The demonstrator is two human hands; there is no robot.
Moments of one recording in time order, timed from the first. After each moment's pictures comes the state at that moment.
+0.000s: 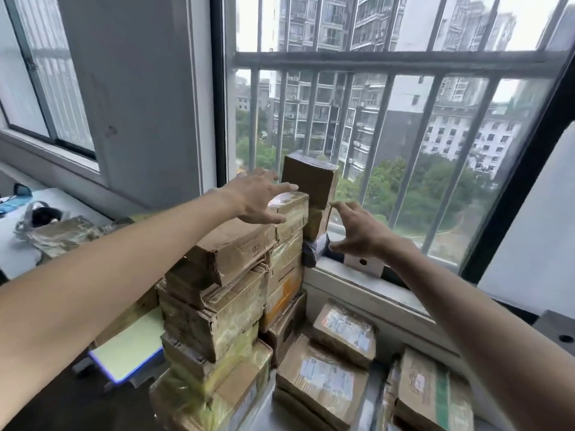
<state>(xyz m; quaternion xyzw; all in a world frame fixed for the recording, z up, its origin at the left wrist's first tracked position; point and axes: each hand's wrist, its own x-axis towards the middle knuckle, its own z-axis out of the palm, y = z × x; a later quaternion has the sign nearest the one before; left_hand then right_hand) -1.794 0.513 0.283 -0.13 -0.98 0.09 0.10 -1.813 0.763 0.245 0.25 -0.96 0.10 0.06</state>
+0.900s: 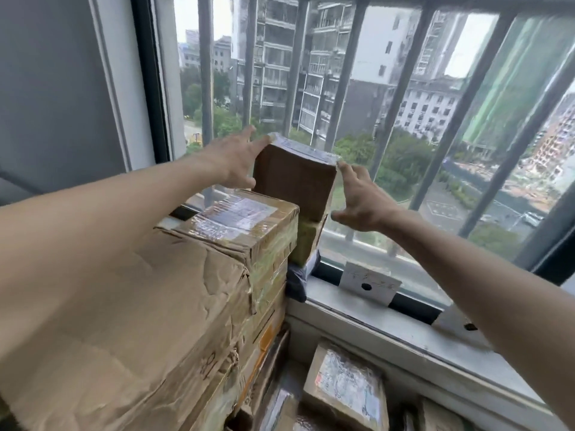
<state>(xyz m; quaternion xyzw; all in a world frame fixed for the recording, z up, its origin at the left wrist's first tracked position) -2.072 0.464 0.260 -0.11 -0.99 0.03 0.13 -2.058 0.730 0.234 0.17 -0.98 0.10 0.09</state>
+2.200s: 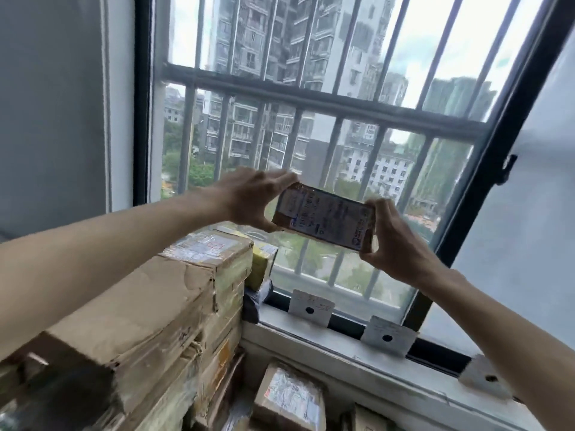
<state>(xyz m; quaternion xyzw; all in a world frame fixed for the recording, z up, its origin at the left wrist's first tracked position) -1.945 0.544 0.337 -0.38 -0.85 0.06 0.36 -1.884 0.861 0.311 0.28 -0.90 0.06 0.32</state>
